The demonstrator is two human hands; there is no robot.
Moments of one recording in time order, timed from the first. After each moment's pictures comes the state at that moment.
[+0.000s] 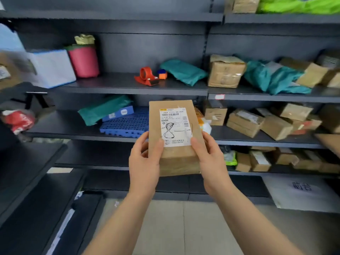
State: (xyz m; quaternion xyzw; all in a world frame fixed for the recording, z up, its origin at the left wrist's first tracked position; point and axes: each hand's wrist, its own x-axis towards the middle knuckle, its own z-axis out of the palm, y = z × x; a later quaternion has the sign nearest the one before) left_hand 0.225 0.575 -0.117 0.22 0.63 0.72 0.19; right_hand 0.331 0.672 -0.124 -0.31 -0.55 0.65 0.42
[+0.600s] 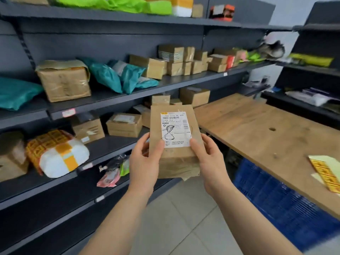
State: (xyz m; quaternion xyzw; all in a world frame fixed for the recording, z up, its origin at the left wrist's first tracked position) left_hand 0.495 0.810 -0.123 0.44 0.51 0.60 0.44; right_hand 0.645 0.812 -0.134 -0.50 -0.42 0.46 0.60
